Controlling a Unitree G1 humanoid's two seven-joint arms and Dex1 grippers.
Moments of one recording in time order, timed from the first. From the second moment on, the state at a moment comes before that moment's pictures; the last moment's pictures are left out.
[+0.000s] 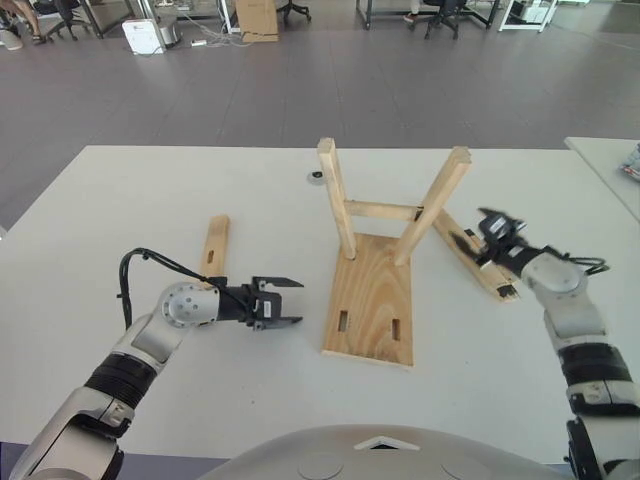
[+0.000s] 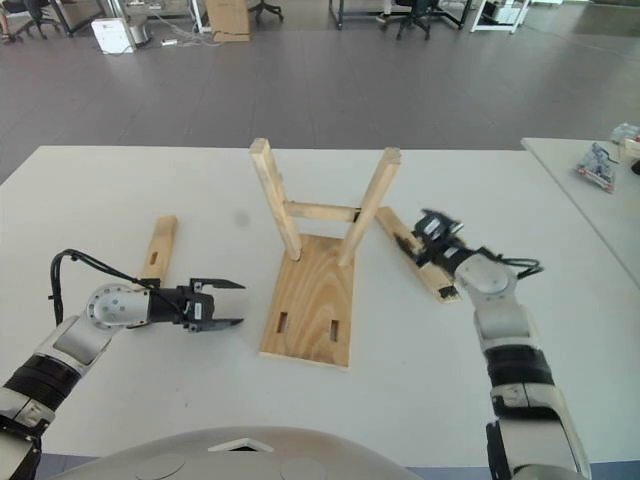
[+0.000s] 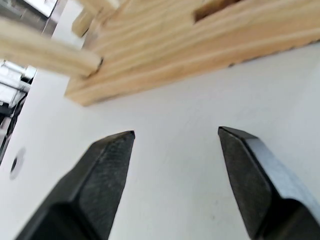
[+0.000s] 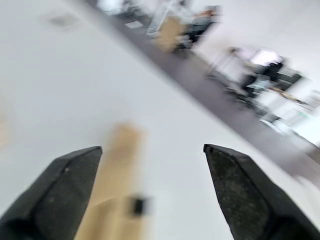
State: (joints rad) left arm -0.16 0.71 -0.36 0.20 0.08 -0.48 -0.92; right arm -0.31 -0.59 -0.12 0.41 0.02 -0.03 0.46
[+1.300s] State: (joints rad) left arm -0.11 0.67 -0.31 0.17 0.08 -0.38 -0.87; right arm -0.24 -0.63 -0.02 0.45 0.06 0.21 0.67
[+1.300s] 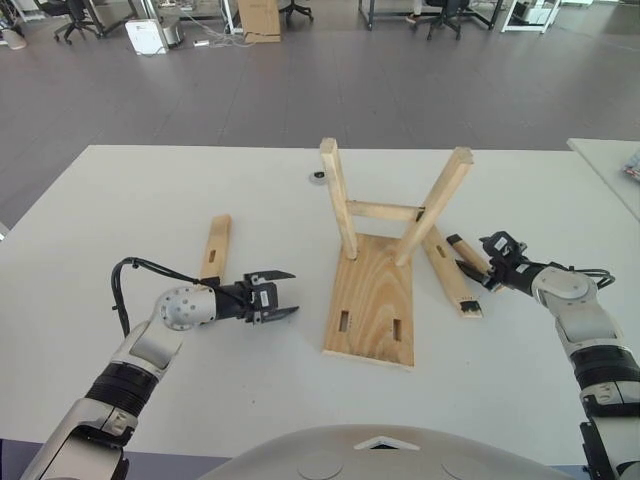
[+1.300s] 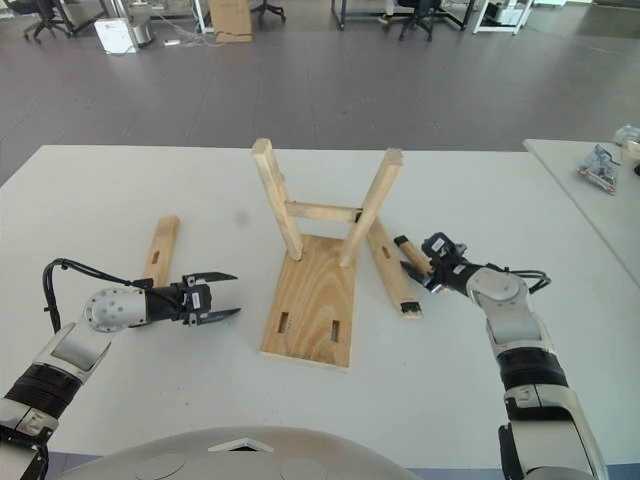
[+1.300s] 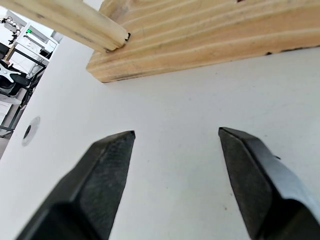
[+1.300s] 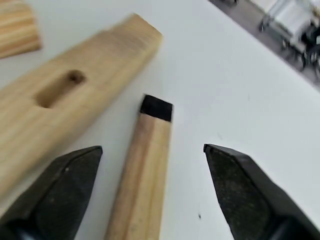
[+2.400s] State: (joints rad) left arm -0.62 0.29 0.20 -0.36 -0.99 0.66 -0.23; right arm -0.55 -0.42 -0.18 -0.38 0.47 0.51 0.39
